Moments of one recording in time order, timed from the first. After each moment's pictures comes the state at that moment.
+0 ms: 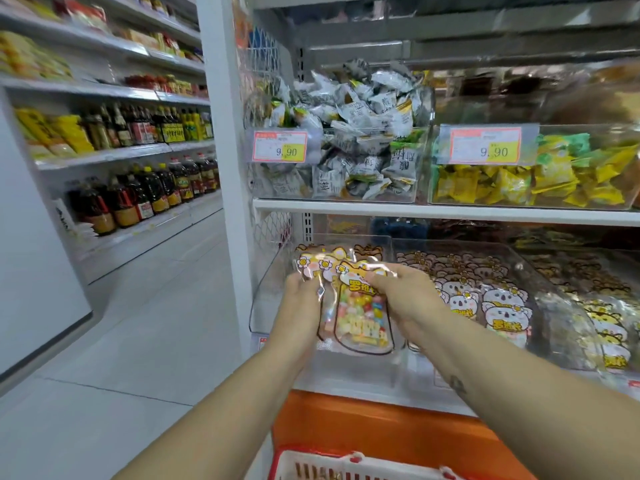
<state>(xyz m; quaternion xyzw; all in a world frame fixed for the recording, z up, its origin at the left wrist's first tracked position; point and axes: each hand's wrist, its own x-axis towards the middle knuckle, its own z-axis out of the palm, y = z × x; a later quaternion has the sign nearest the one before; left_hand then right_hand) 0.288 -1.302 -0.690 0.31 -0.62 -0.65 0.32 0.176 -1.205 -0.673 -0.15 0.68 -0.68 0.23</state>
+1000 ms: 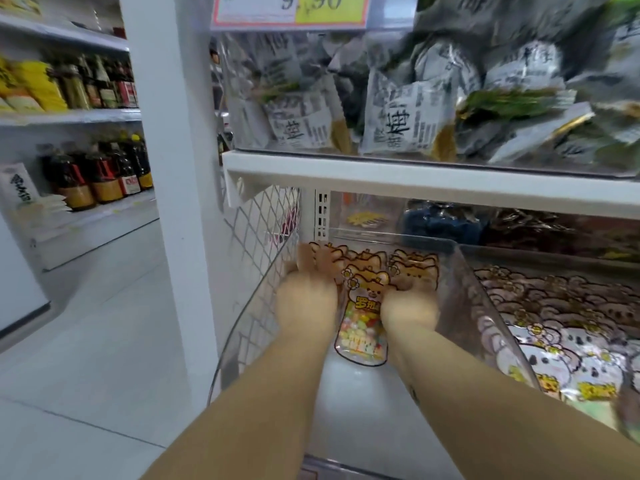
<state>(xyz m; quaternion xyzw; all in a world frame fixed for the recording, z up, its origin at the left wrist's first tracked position) 0.148 -1.462 -0.772 0.32 -0.90 0.09 0.29 0.058 -1.368 -0.776 -0.06 0.83 -0.56 0.02</state>
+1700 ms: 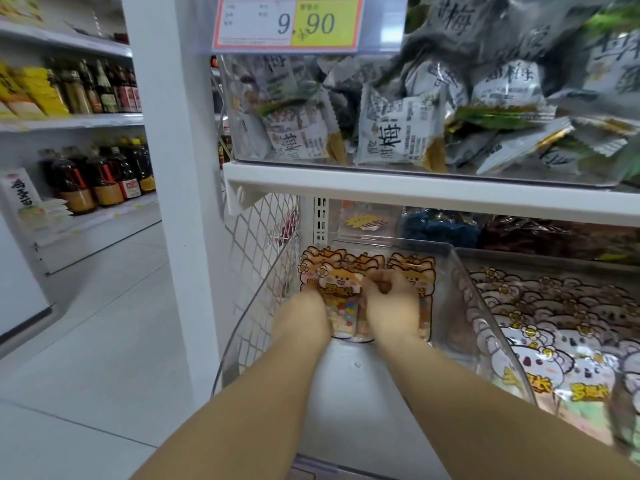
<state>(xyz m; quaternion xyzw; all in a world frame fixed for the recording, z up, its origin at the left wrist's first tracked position) 0.155 -1.461 -0.785 0.39 -0.90 -0.16 0.13 0.075 -1.371 -0.771 -0.18 0.75 -0.63 0.03</state>
